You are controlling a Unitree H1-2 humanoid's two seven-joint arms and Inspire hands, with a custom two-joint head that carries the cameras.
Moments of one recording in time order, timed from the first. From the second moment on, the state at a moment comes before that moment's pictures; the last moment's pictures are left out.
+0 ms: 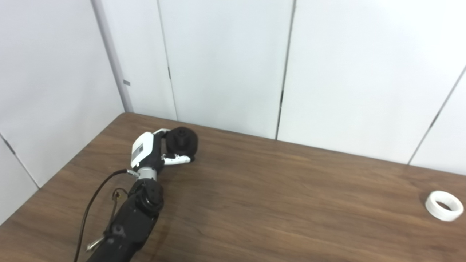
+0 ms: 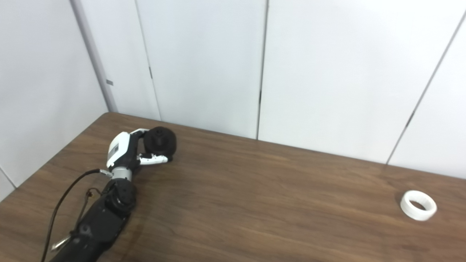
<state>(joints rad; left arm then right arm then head) -0.37 0.42 -0.07 0.32 0.41 0.20 0.32 0.41 -0.26 -0.23 -0.35 0.09 0.04 0.11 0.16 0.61</state>
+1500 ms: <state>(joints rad) 0.08 0.25 -0.42 -0.32 0.64 0.08 -0.24 0.40 -0.16 -0.10 -0.51 -0.03 0.25 0.03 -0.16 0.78</state>
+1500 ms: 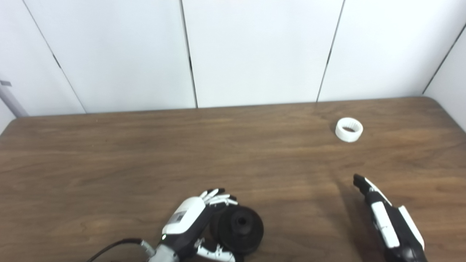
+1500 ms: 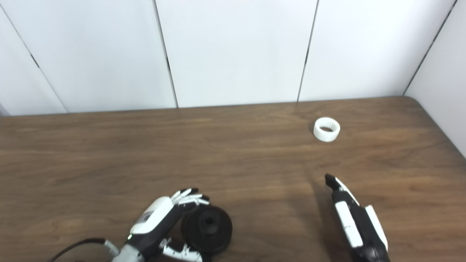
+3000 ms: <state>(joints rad) 0.07 0.21 -0.39 -0.29 0.71 0.08 -0.25 0.40 -0.18 -0.12 -0.55 0.04 0.31 0.06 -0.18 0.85</state>
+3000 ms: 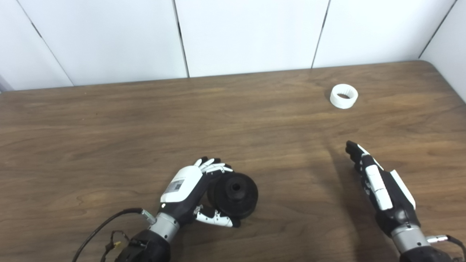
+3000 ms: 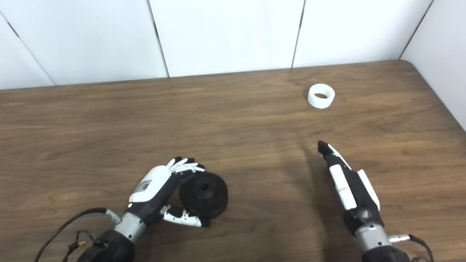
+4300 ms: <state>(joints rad) 0.06 0.21 -0.41 -0.26 0.74 0.06 -0.22 -0.18 -0.49 -0.12 -0.34 -0.38 0.47 0.23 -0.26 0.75</state>
